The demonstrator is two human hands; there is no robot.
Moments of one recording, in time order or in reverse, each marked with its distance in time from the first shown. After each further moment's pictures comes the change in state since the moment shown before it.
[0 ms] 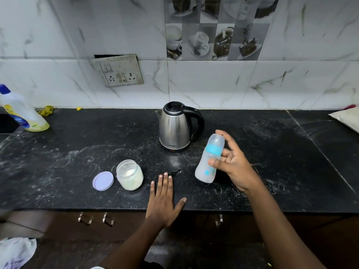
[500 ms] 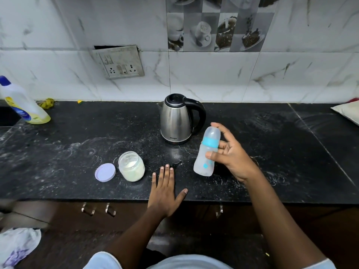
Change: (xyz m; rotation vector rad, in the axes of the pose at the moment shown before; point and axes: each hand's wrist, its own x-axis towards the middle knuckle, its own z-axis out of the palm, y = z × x) left_hand 0.001 -0.001 0.000 0.015 -0.015 -0.002; right_hand 0.001 -0.003 0.008 -0.032 -0.070 0.038
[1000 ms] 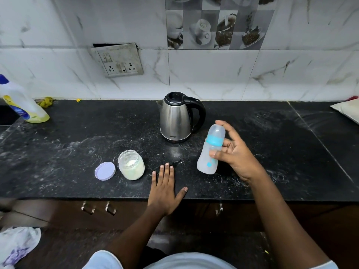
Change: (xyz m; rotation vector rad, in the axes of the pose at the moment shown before) left_hand 0.000 0.000 0.000 -0.020 0.005 -0.002; right_hand -0.005 -0.001 -0.008 -0.013 0.015 -0.040
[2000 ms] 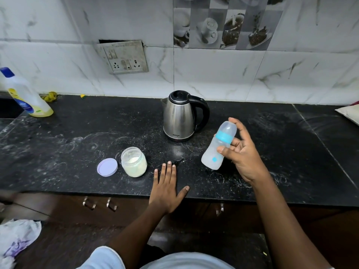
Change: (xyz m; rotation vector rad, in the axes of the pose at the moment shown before) left_hand -0.001 0.000 -0.002 -0.016 -0.008 0.006; right_hand -0.002 0.002 0.000 0.036 0.103 -0.055
